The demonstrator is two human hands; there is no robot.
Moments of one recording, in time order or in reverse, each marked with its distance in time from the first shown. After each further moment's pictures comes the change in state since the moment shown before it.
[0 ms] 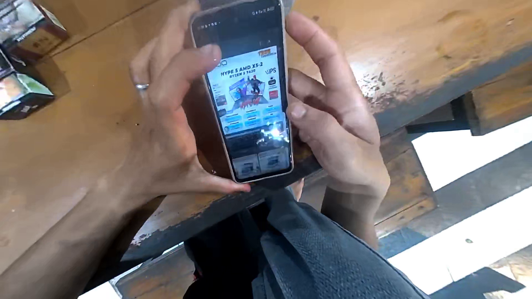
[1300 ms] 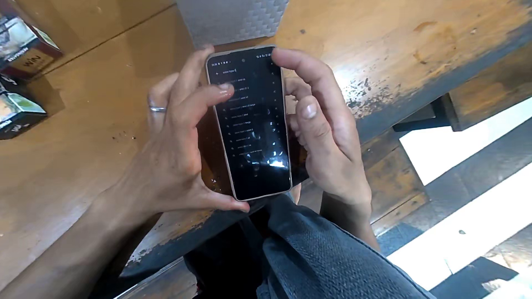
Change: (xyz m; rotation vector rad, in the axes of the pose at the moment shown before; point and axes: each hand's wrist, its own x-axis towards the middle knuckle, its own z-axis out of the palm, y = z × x) left_hand -0.002 -0.010 0.005 -0.105 -0.101 0.037; right_hand -0.001 0.004 0.008 -0.364 0.150 -0.074
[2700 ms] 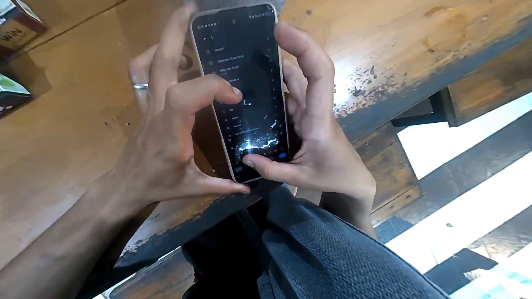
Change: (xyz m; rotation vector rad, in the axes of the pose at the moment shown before) left_hand -0.004 0.001 -0.004 0.043 0.030 -0.012; right_hand 0.002 0.005 0.008 -0.085 -0.178 -0.092
